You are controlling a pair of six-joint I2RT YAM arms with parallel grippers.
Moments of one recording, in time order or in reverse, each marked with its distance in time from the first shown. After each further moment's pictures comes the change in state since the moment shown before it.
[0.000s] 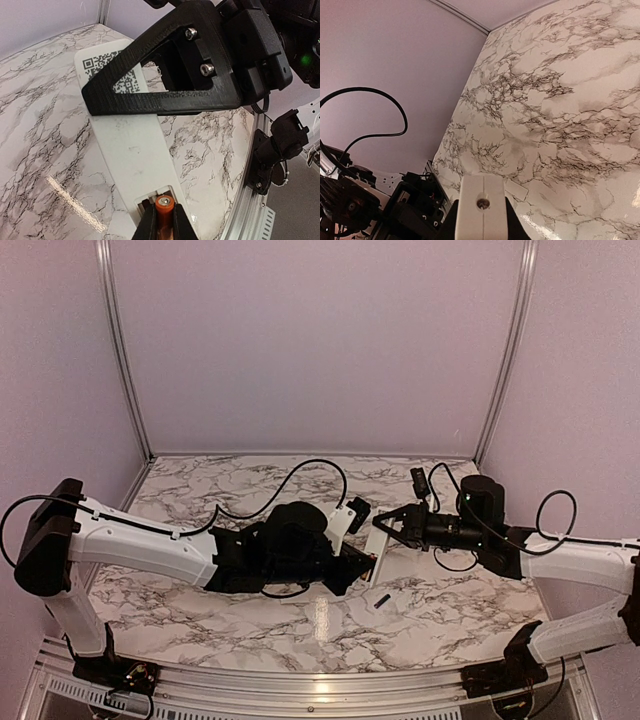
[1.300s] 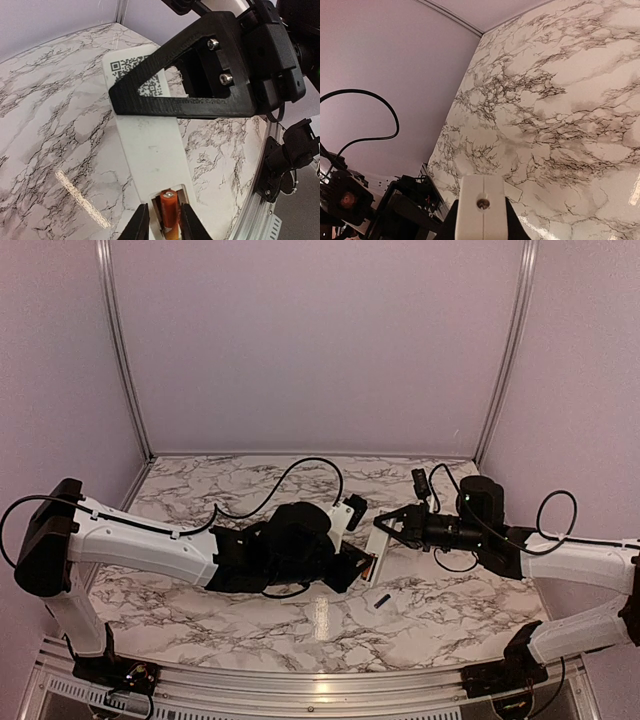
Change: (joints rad) left arm -0.010 0.002 0.023 -0.046 -0.087 -0.030; right arm 0.000 -0.003 0.000 -0.016 0.031 -0.008
